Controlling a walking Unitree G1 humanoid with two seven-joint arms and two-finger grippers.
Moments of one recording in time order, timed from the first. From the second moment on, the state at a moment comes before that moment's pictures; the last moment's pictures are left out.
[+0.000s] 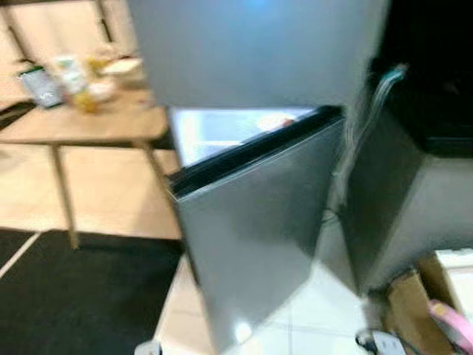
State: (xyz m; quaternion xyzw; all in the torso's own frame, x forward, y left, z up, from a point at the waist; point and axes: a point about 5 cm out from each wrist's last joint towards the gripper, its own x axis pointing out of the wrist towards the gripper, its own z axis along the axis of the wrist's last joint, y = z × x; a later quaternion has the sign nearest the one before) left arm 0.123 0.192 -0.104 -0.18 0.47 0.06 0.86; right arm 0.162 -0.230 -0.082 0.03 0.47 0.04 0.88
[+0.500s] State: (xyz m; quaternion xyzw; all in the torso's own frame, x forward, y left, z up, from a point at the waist) left arm 0.133 0.198 -0.099 -0.16 0.46 0.05 0.87; right arm 0.150 -0.226 -0.088 0.03 0.49 0.05 0.87
